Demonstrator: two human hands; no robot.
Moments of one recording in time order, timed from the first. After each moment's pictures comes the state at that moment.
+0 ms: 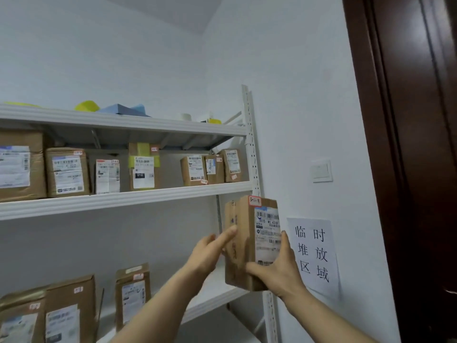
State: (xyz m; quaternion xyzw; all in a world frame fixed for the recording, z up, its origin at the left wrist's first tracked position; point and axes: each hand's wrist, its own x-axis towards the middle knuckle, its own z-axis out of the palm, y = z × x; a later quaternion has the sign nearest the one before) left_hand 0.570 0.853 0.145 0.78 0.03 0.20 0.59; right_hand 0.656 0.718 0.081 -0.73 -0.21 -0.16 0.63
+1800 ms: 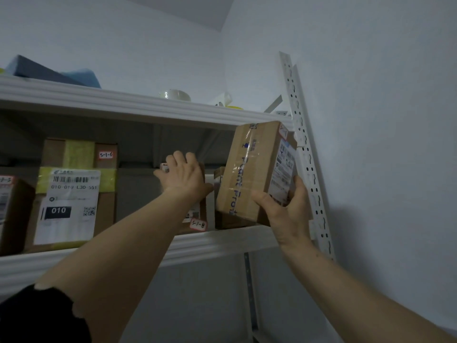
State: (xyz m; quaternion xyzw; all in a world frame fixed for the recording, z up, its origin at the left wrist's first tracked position) left_hand 0.995 1.077 0.371 0.84 0.25 0.48 -0.10; right_hand 1.051 0.917 0.276 -0.44 -0.39 -0.28 0.76
